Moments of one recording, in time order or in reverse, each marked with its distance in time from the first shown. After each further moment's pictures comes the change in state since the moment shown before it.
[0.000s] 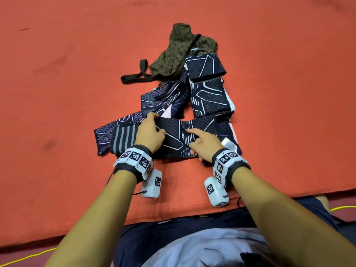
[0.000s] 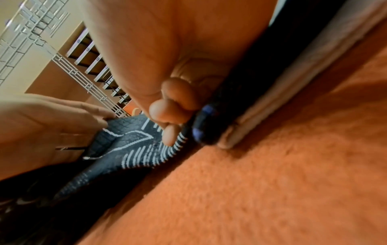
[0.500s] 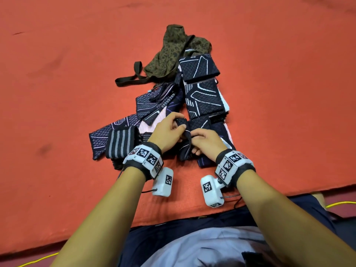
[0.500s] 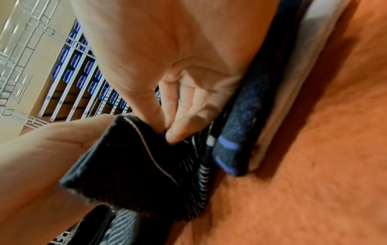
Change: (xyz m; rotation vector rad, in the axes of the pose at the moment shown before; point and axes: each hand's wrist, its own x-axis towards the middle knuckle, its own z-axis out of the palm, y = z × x) left_hand 0.006 0.037 0.035 -0.359 -0.225 0.132; right_hand 0.002 0.003 -0.008 0.468 0.045 0.092
